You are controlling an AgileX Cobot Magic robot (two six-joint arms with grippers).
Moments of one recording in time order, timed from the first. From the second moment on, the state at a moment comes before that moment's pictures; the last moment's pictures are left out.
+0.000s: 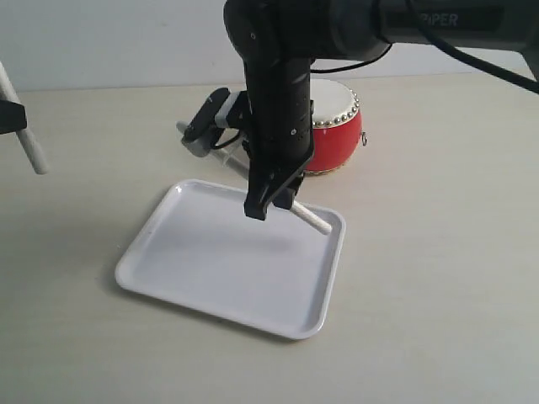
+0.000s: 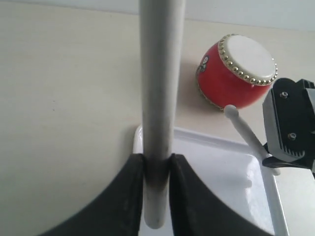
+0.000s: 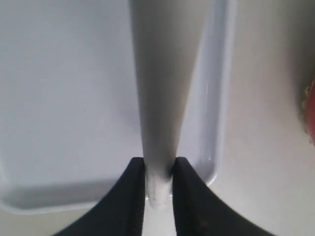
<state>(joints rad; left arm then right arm) 0.01 1.08 -0.66 -1.07 0.56 0.93 0.73 2.14 -1.72 -0.10 1.22 -0.43</state>
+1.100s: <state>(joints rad) 0.01 1.04 -0.66 -1.05 0.54 0.93 0.77 2.18 -1.74 -0.03 1.22 -0.64</state>
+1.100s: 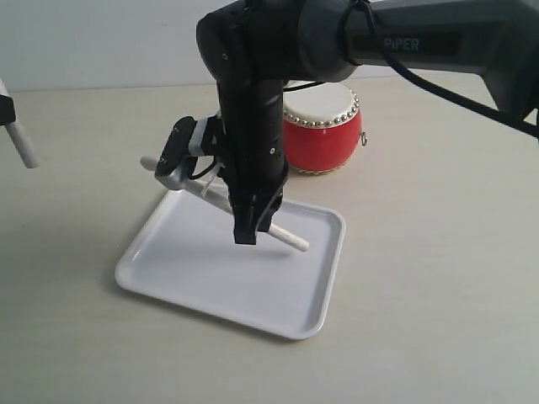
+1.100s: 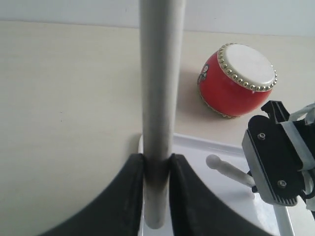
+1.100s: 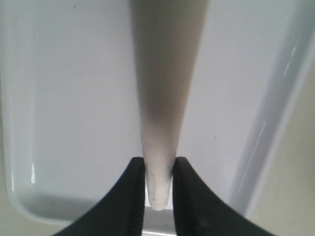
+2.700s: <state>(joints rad) -0.02 1.04 -0.64 -1.07 0.53 0.93 0.78 2.15 -1.67 -0.02 1.23 -0.59</state>
